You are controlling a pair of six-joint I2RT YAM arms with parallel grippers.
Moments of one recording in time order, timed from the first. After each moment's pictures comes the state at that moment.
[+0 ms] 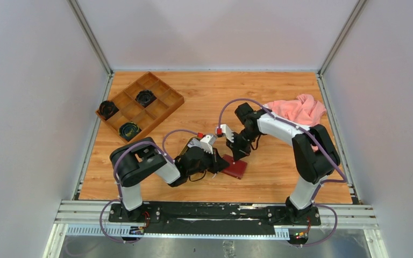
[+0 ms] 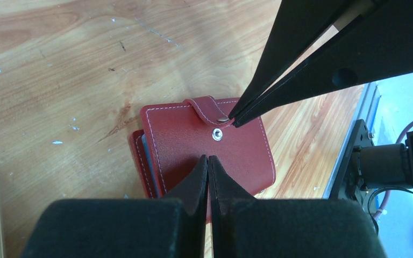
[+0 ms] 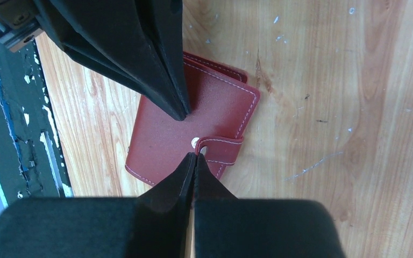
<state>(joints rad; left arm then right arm) -0.96 1.82 0.45 1.05 0.08 -0.73 0.53 1.73 1.14 -0.87 -0.65 -0.88</state>
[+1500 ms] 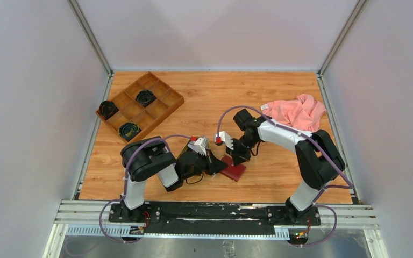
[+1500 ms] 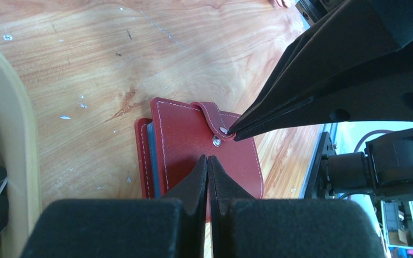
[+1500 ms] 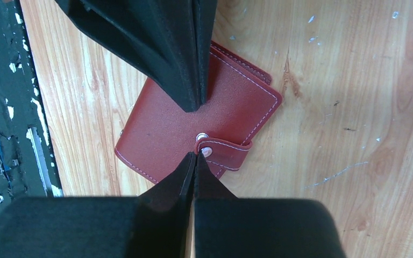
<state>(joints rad) -0.95 1.94 0.36 1.37 0.09 -0.87 0.58 1.66 1.04 -0.78 -0.59 -0.89</state>
